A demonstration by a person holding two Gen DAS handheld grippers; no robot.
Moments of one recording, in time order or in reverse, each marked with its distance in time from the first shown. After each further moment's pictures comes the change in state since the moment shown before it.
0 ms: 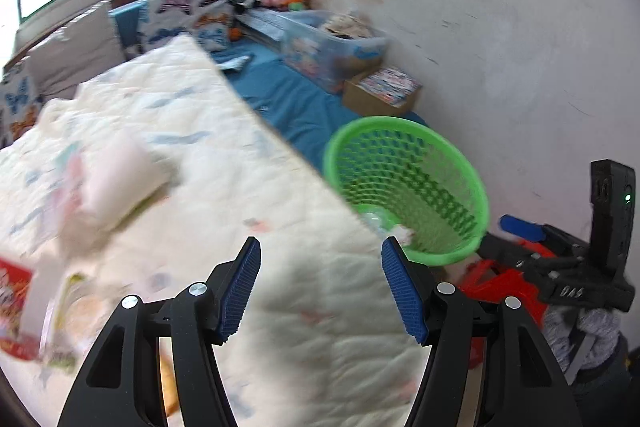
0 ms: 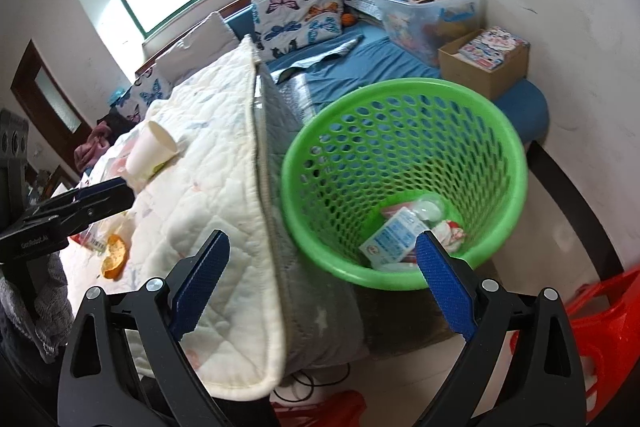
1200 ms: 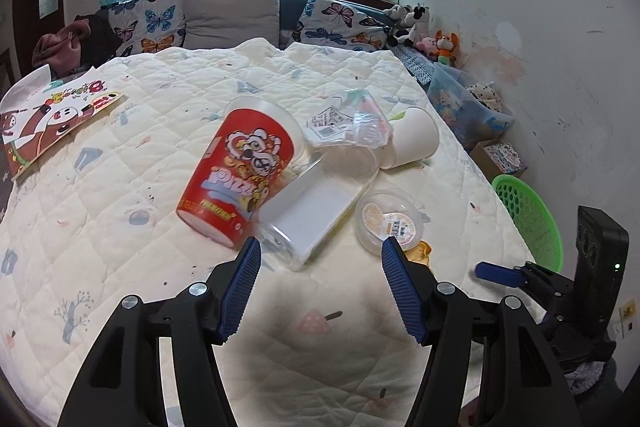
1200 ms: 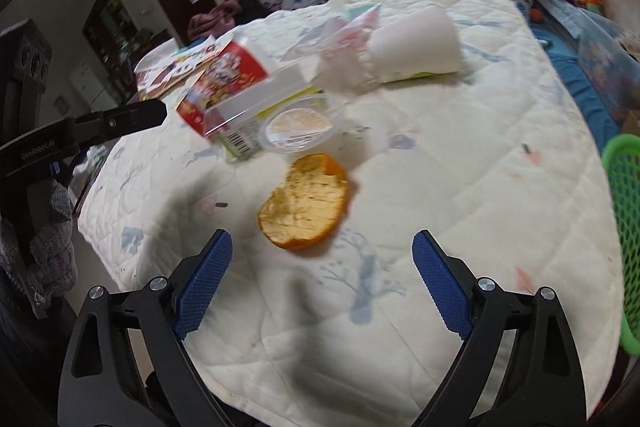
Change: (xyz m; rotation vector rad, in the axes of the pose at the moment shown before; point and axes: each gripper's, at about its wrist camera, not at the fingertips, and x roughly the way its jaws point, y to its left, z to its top) left arm -0.123 0.186 -0.112 -0.390 -0.115 0.248; right arm 0.100 0.252 -0.053 -0.471 0.236 0.339
